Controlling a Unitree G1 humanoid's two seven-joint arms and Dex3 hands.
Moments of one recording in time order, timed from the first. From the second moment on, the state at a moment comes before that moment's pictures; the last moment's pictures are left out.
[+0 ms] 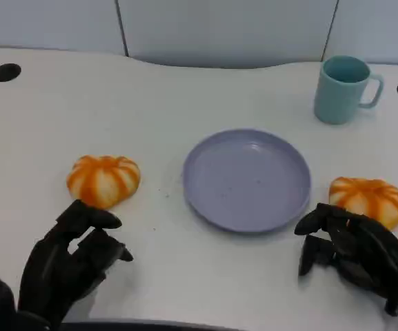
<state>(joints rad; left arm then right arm) -0.11 0.00 0.21 0.58 -0.31 -0.49 -0.57 -0.42 -0.09 -0.19 1.05 0.25 -0.29 0.83</state>
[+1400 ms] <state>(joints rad) -0.47 0.48 -0.18 0.38 0.74 -0.28 -0.08 -0.42 -0.08 -0.18 1.06 0.25 -0.30 0.82</state>
